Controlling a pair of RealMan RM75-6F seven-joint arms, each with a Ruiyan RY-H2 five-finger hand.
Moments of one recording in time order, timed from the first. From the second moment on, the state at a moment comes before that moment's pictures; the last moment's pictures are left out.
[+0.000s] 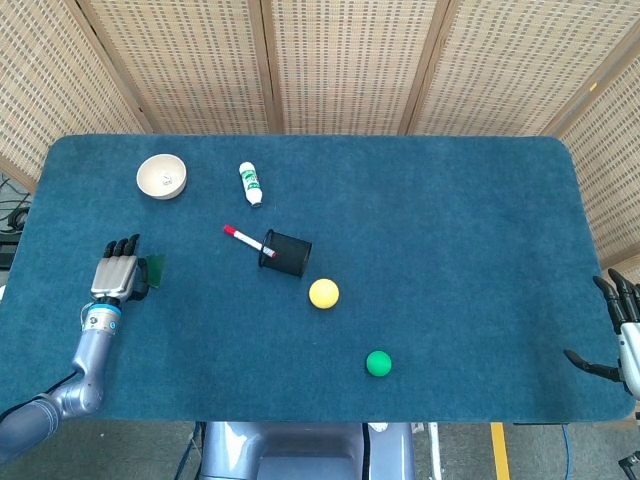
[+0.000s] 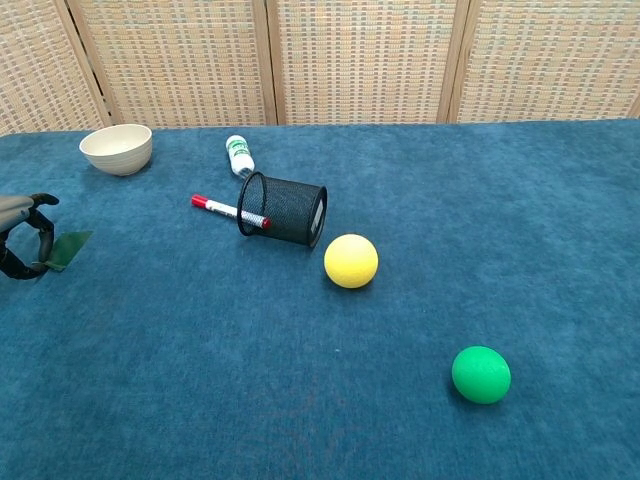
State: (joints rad) left arm -0.58 -1.64 -0.19 -0.97 0.95 0.83 0.32; right arm 0.07 -1.01 0.09 -1.57 -1.47 1.47 0.20
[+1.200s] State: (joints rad) left arm -0.75 -1.61 -0.35 -0.90 0.85 0.78 0.39; right arm 0.08 -1.02 0.10 -1.56 -1.45 1.45 0.19
